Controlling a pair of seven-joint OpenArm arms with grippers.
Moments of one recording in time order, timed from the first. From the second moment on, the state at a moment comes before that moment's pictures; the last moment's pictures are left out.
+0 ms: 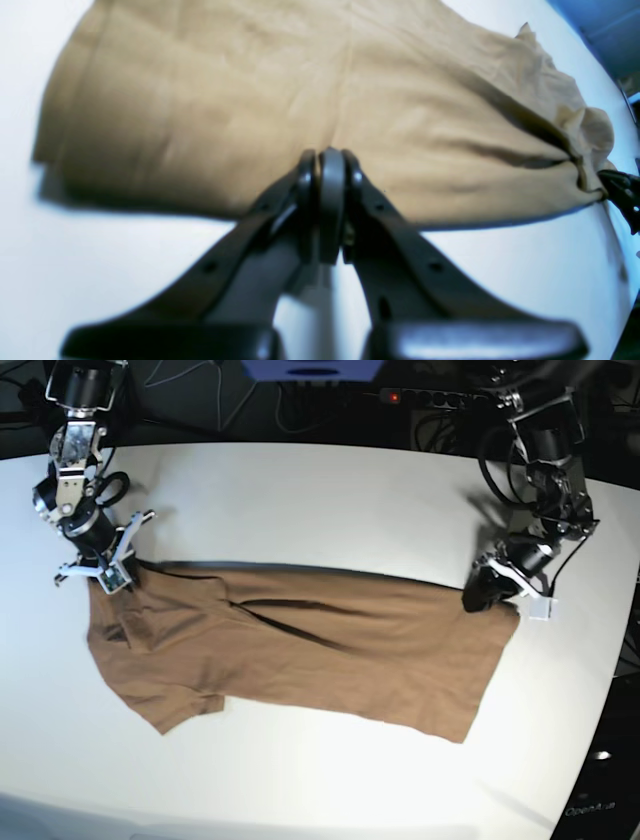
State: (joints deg) left arm -4.9 -12.8 -28.7 46.6 -23.3 -48.4 24.3; right arm -9.8 13.4 22.1 75.6 -30.3 40.0 4.2
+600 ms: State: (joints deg) left arm 9.9 -9.0 -32.4 89.9 -14.4 -39.5 59.6; right arm -11.8 12.6 22.5 76.3 -29.8 39.5 5.4
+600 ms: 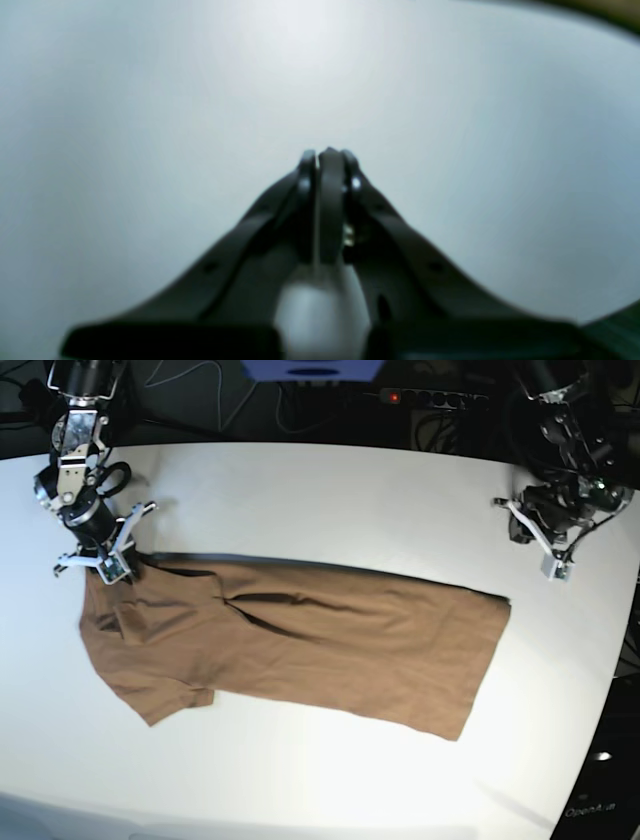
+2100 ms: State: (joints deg) left arm -11.7 -14.9 -11.4 70.8 -13.8 -35.4 53.8; right arm -10.9 12.6 22.4 76.1 -30.5 39.7 4.6
